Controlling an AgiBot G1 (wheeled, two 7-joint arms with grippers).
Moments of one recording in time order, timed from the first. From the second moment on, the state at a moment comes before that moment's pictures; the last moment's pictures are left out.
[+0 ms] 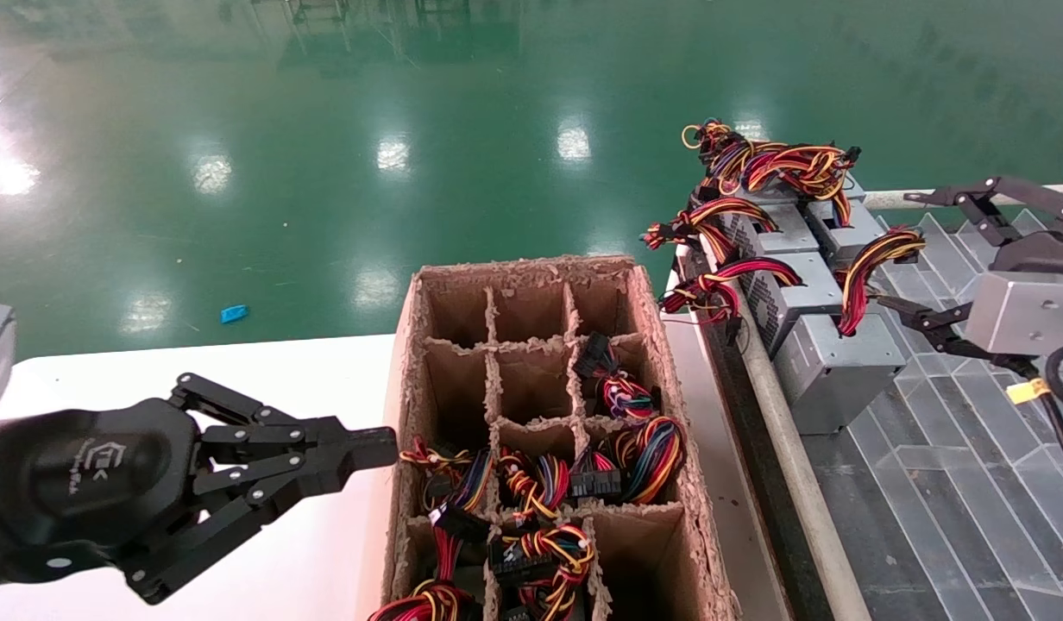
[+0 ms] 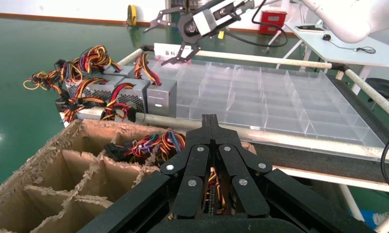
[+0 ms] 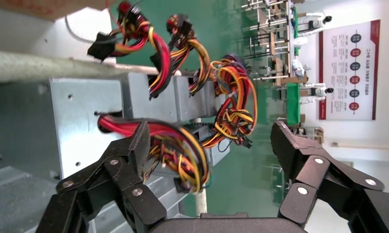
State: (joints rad) left arm -1.10 0.55 0.43 -1.24 0.62 1.42 -0.11; right arm 1.06 -0.61 0.13 1.36 -1.63 -1.16 -0.43
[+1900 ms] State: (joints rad) left arm -1.10 0.55 0.43 -1.24 0.62 1.42 -0.11; right arm 1.08 -0.61 -0.15 1.30 -0.92 -1.42 0.01
